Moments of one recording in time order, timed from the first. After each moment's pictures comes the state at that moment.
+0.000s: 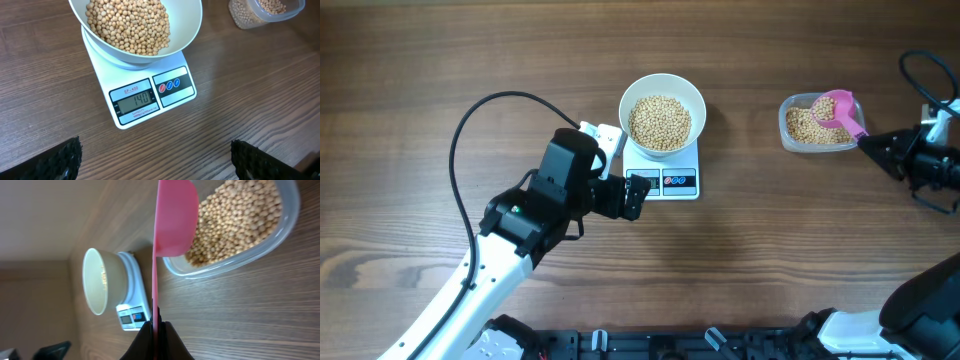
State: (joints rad) left arm -0.51 1.17 0.90 -0.59 0.19 -0.25; right arm -0.68 1.62 1.26 -1.08 -0.90 -0.10
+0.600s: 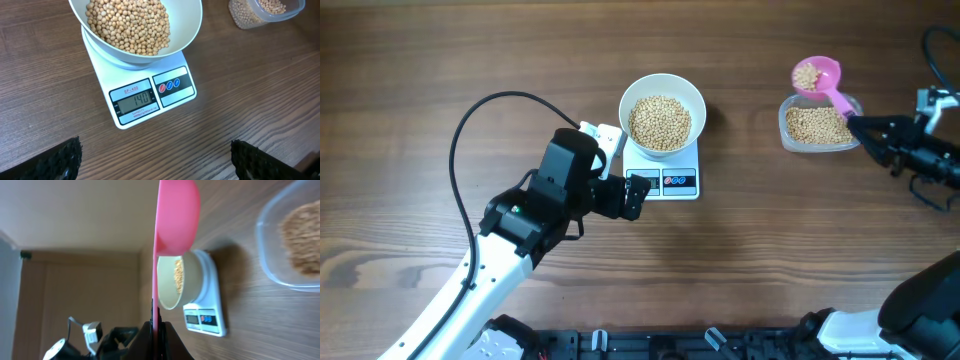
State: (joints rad) left arm -0.51 1.17 0.90 -0.59 0.19 -0.25; right arm -0.63 1.62 1.26 -1.12 -1.27 -0.10
